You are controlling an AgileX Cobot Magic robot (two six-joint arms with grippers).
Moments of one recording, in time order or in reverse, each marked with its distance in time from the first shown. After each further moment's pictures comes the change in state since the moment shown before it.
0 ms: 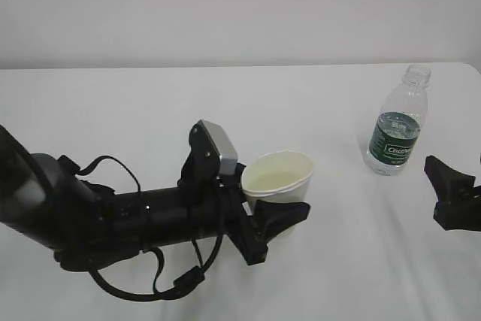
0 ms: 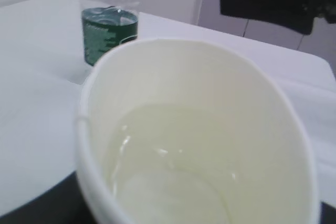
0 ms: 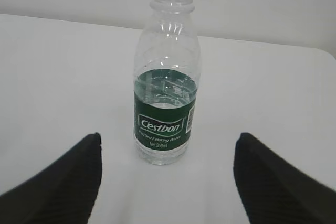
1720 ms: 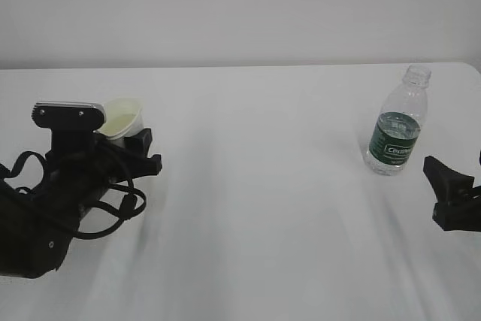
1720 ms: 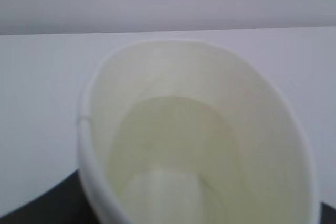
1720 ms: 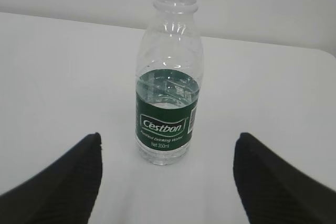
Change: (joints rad) left arm 0.126 -0.109 0.195 -1.018 -0.002 0.333; right arm 0.000 0.000 0.000 -0.007 0.000 -0.004
